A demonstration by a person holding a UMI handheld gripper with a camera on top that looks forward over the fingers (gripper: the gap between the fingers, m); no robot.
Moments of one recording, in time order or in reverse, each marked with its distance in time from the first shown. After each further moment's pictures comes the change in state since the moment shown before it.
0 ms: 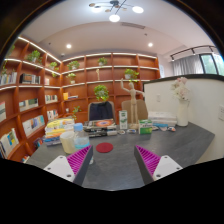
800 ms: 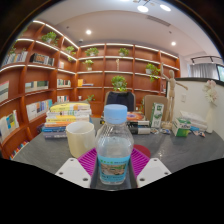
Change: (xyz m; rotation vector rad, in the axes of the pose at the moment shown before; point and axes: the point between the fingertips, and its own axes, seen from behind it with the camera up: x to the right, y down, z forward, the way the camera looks) arm -0.123 0.059 0.159 -0.064 -0.123 -0.146
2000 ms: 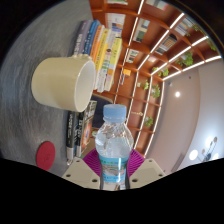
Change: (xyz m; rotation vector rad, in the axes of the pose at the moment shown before) arm 0.038 -0.127 0.069 0.093 0.360 -1.720
